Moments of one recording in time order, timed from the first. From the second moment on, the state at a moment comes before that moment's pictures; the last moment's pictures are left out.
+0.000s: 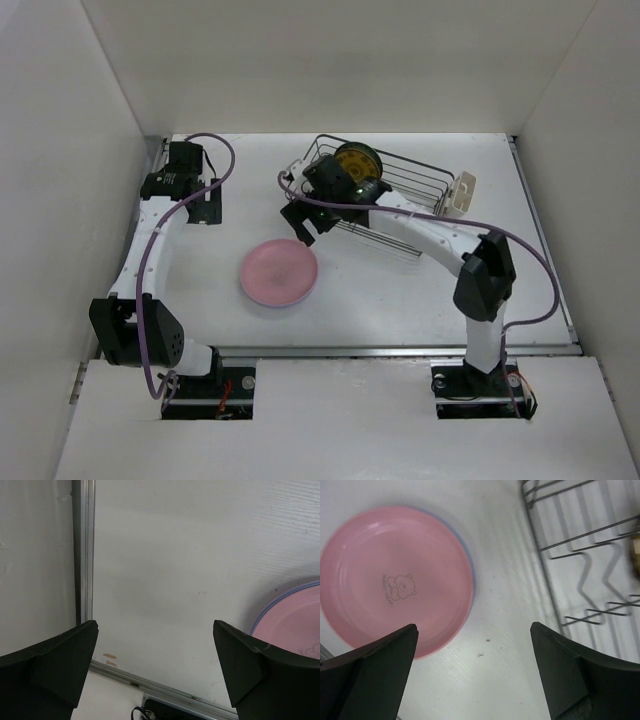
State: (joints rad) left arm -0.04 1.43 1.39 -0.99 -0.35 -0.02; right arm 0.84 1.96 1.80 -0.72 -0.01 -0.01
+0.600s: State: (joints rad) left arm -0.04 1.47 1.40 -0.97 -0.03 -0.01; right arm 0.38 2.16 2.15 -0.65 0.17 0.04
